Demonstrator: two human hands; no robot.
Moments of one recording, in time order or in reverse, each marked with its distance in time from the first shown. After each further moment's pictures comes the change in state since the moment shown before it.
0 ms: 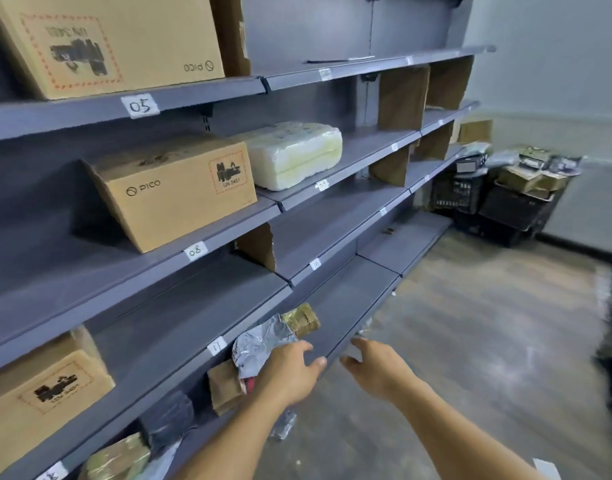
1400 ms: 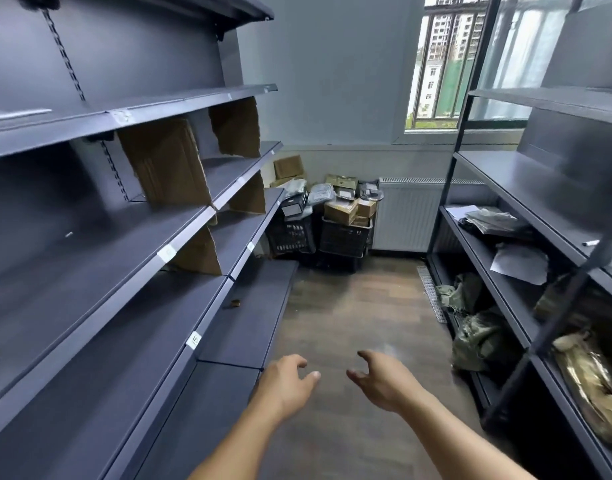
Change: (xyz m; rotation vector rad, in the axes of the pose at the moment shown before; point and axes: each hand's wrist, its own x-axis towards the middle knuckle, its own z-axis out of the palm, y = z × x) left_hand 0.519 0.439 0.135 0.117 -0.307 0.432; right_hand 0.352 0.381 -0.329 0.134 0.273 0.505
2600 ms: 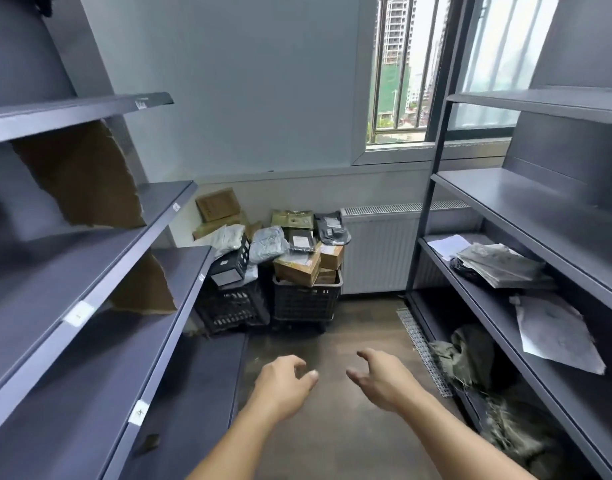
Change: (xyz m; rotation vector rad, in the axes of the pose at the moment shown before) left_hand 0.582 0.175 -0.073 0.031 -0.119 0.148; right_hand 0.534 0.051 -0.197 0.118 0.107 0.186
